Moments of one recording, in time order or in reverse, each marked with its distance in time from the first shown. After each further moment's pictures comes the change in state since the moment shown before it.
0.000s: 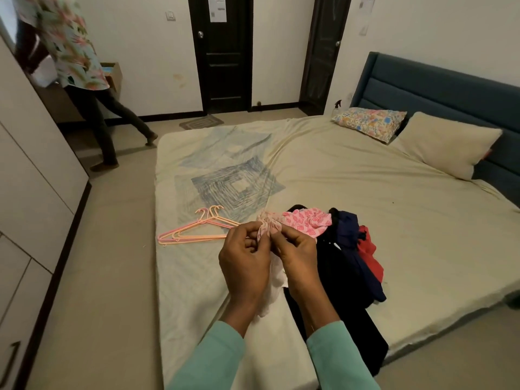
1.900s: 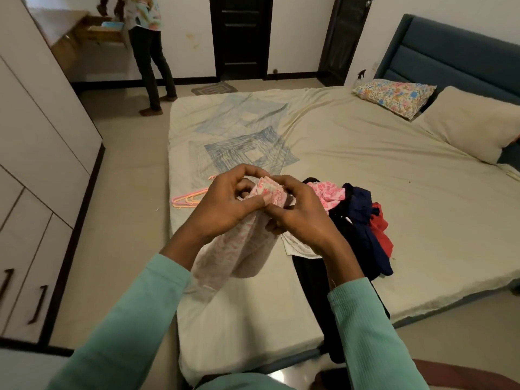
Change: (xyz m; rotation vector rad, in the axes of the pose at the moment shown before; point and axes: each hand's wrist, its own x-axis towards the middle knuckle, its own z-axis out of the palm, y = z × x) left_hand 0.066 0.017 -0.094 -0.199 -0.725 -0.063; right_hand -0.016 -0.047 0.020 -0.466 -0.372 -0.055
